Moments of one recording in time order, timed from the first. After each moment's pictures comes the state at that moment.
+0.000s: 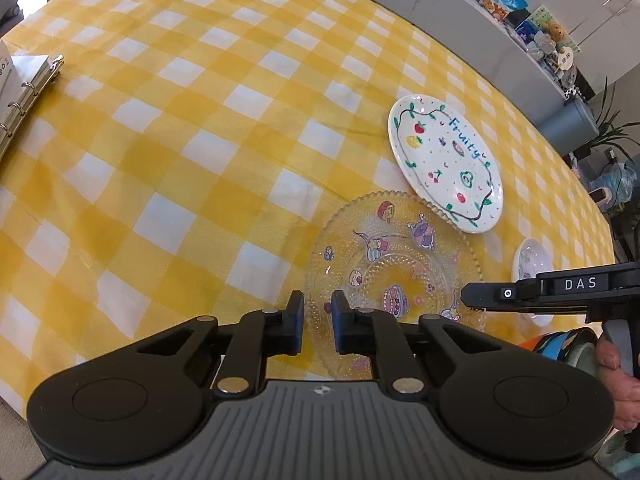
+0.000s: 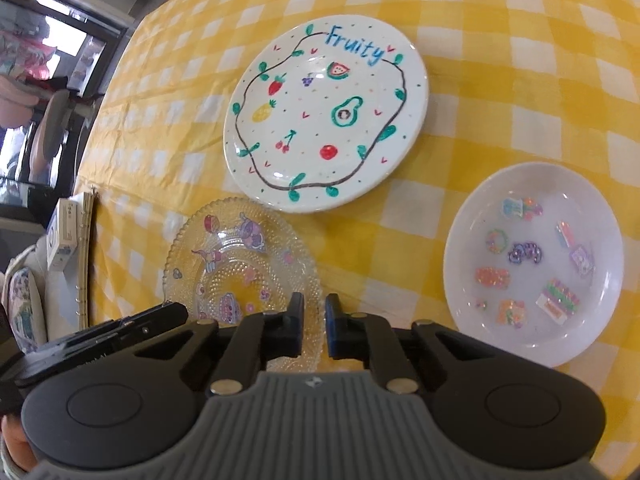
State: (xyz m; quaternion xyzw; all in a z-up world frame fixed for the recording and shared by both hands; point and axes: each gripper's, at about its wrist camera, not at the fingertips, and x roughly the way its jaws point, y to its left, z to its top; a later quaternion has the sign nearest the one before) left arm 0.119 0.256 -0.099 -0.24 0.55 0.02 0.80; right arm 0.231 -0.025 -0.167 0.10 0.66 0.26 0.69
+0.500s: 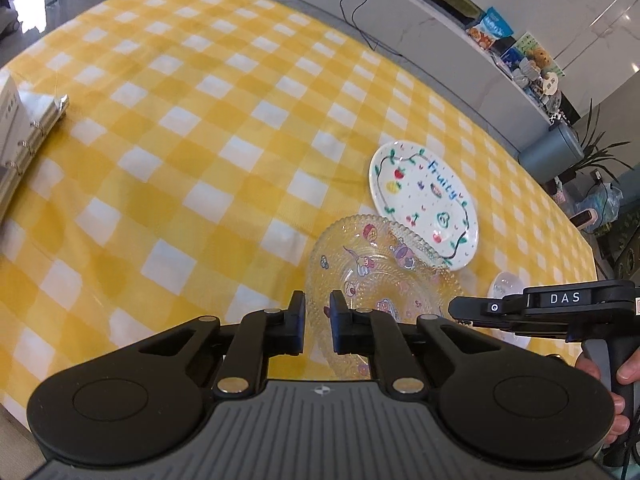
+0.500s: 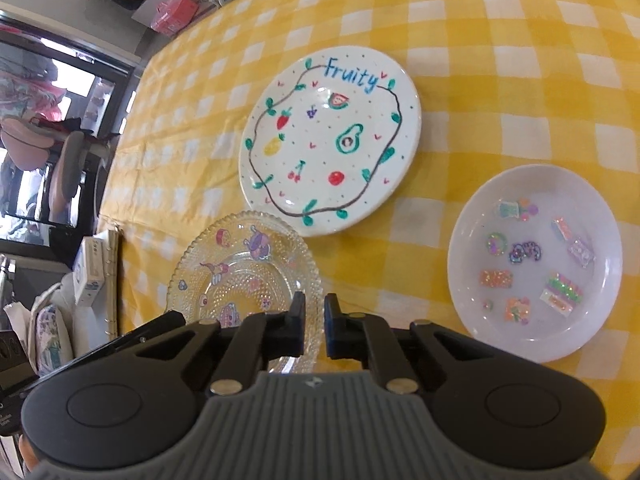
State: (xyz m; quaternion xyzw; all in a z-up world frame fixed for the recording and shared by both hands) left arm 0.124 0.263 -0.073 -0.24 0.51 0.02 0.83; right arm 0.231 -0.034 -0.154 0.17 0.64 0.26 0.71
